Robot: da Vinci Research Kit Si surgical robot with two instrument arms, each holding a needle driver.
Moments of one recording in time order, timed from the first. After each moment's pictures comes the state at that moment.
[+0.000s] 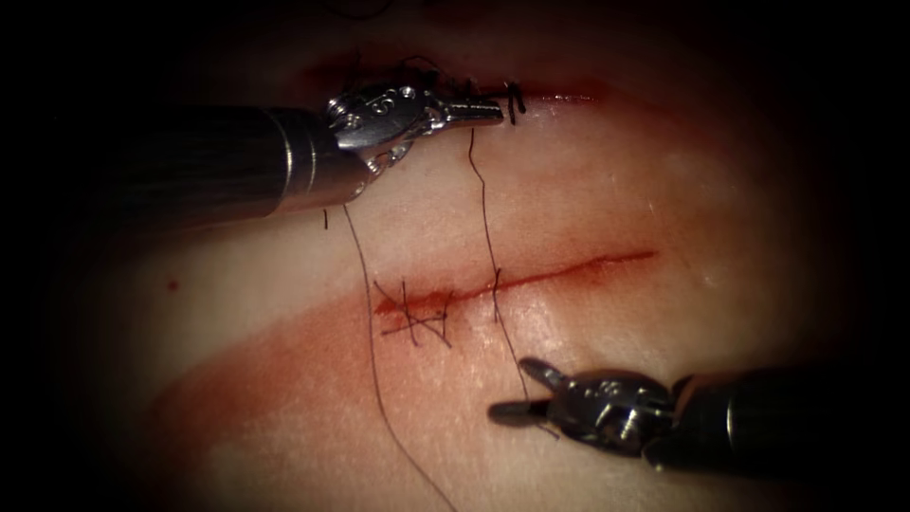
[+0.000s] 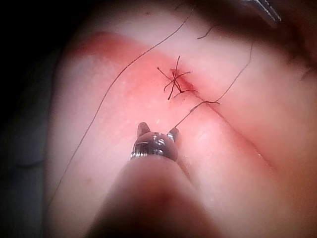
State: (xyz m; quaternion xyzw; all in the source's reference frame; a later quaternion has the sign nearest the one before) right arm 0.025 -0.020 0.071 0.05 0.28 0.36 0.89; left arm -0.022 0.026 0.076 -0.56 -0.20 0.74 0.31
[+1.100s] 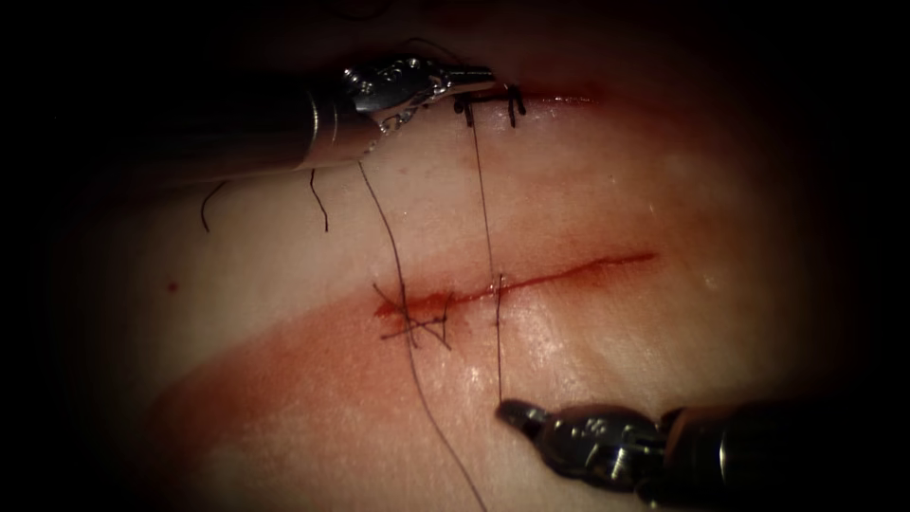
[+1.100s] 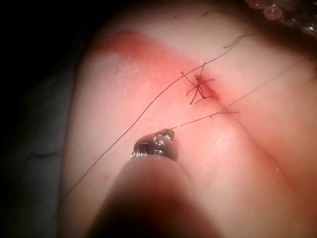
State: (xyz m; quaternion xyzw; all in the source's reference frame) right arm 0.025 -0.023 0.068 0.03 0.27 0.30 0.91; left arm -0.022 0.032 0.085 -0.54 -0.15 0.76 0.33
